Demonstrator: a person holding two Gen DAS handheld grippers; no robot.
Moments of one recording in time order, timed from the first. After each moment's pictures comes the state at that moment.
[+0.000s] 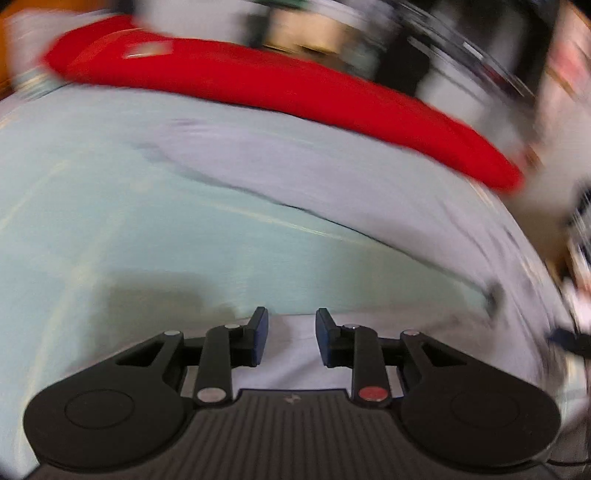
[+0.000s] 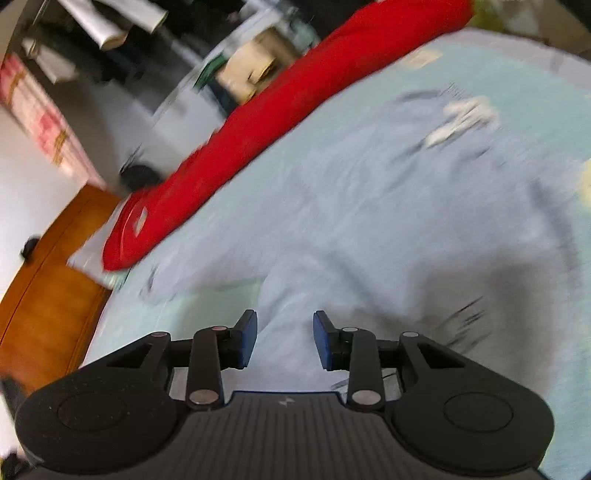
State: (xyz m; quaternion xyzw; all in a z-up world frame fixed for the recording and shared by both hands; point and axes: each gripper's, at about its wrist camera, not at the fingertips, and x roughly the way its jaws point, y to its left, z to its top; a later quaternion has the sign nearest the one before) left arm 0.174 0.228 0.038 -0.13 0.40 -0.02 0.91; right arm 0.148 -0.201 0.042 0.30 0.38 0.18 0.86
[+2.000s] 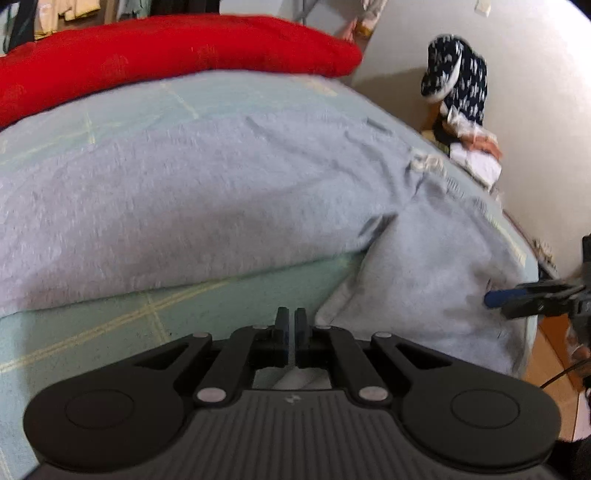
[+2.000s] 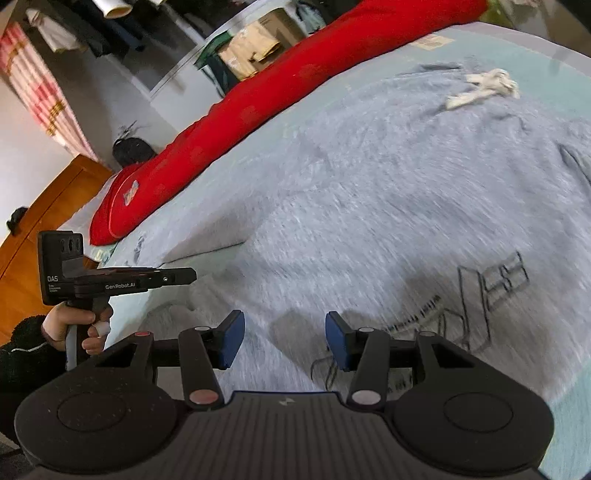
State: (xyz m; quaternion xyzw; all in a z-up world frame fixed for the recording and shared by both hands) left arm 0.314 0.088 0.004 -0.02 0.43 -0.30 0.85; right arm 0.140 -0.175 0.018 0.26 0.39 0.18 0.86
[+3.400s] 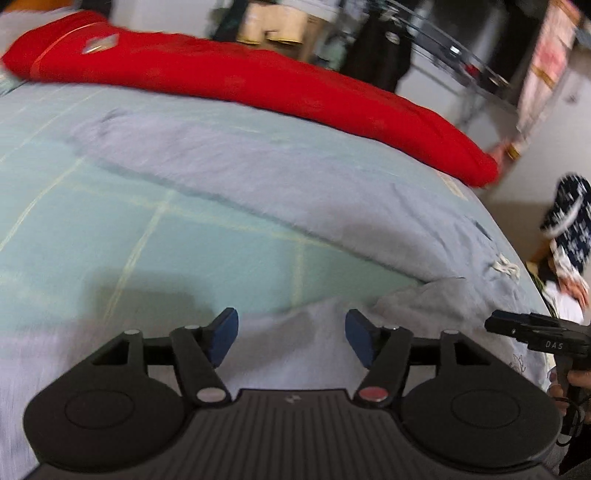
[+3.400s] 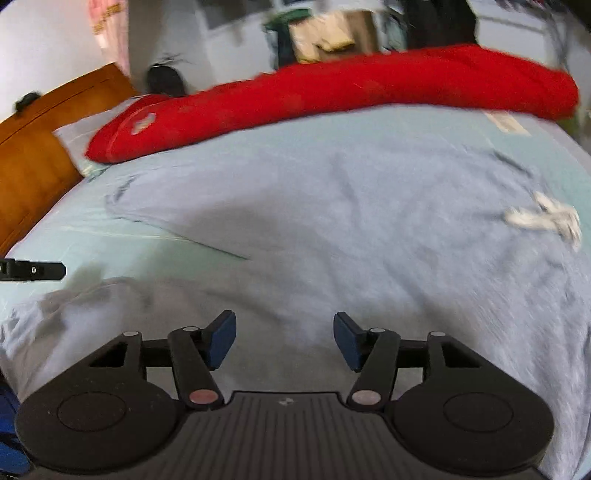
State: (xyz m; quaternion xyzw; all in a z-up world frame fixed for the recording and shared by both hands) left arm 0.171 0.153 0.027 -0.18 0.39 -0.02 0.91; right arm 0.183 -0.143 0.041 0.05 0.38 0.22 0.90
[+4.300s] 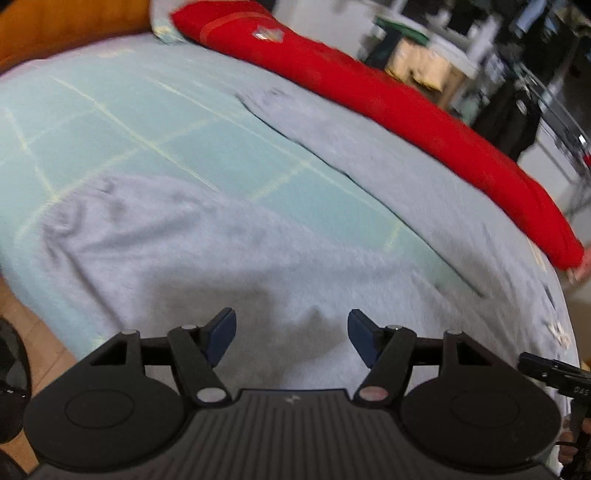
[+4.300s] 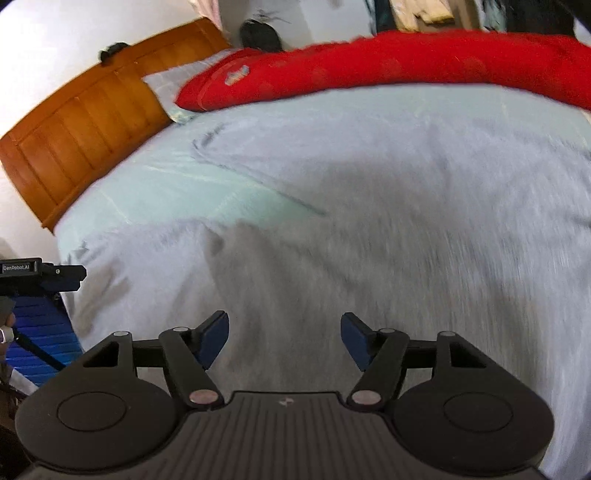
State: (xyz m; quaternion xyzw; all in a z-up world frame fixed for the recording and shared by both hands) left arm 0.071 0.134 0.020 -0.27 0.35 0.21 0.87; right arm 0.197 -0.146 0.034 0.03 0.41 0.38 0.83
